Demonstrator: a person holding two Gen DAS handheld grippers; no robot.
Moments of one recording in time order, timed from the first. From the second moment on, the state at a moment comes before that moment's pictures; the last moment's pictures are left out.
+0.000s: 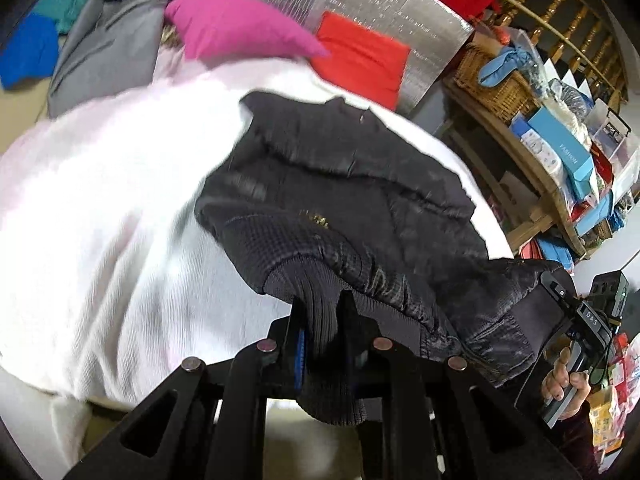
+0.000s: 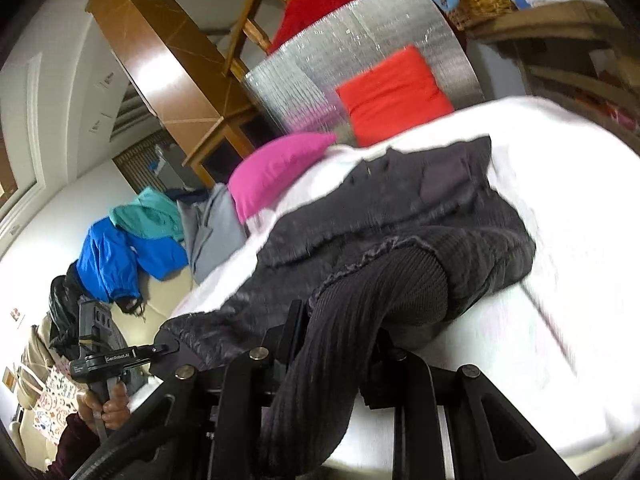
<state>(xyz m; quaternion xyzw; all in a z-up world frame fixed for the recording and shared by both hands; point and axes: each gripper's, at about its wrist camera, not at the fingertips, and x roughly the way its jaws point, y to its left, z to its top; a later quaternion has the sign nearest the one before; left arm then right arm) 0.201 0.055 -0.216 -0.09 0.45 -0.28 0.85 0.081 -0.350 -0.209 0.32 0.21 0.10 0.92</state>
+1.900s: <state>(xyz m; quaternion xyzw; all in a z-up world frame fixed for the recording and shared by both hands) 0.513 -0.084 -0.199 -0.07 0.41 -0.18 0.89 0.406 -0.470 -0.211 0.33 0.17 -0.01 0.93</state>
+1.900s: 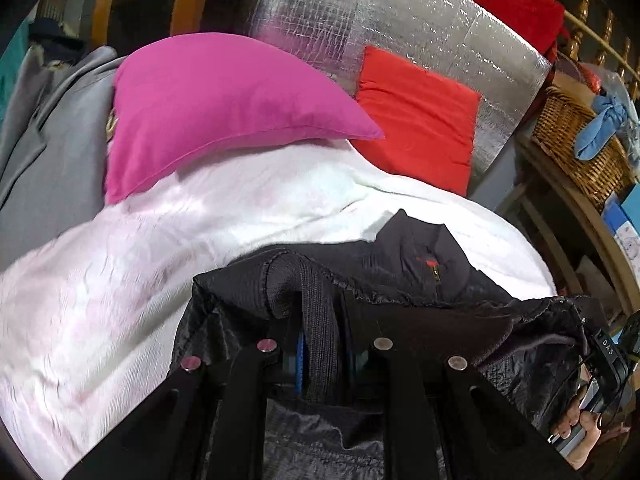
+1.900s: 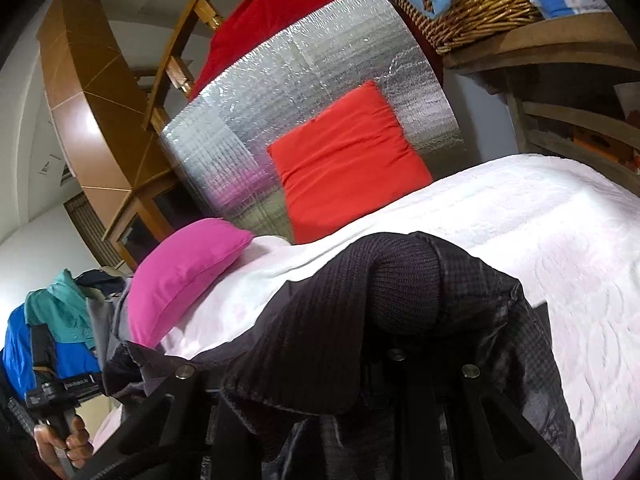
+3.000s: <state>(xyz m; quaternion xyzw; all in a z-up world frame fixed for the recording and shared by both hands) 0.576 -0.117 -0.252 -0.05 0.41 -0.14 0.90 0.505 -0.528 -0.289 0.48 0.22 0.09 0.84</state>
